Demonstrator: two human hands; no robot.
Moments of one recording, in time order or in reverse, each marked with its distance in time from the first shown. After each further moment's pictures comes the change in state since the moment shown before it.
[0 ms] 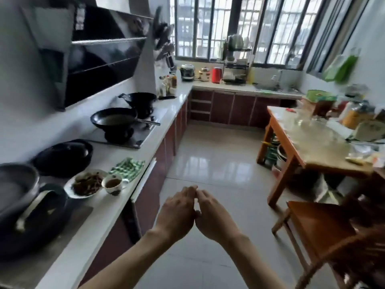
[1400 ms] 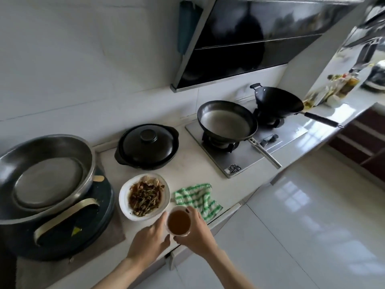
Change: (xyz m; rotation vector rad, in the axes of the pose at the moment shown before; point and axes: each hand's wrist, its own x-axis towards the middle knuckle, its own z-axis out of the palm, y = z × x) left_hand 0.105 -0.414 0.064 0.117 0.207 -0.898; right_hand 0.496 -0.050 0.295 0.195 -0.724 -0.380
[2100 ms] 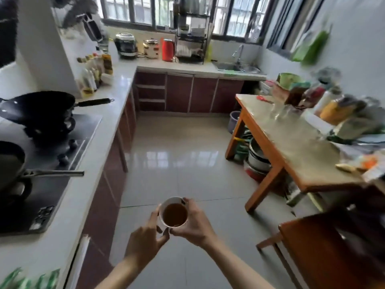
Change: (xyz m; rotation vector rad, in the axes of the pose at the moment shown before) left_hand 0.077 0.353 0.103 -0.298 -0.401 0.769; right_hand -0.257 0.167 -0.202 0.185 0.927 0.558
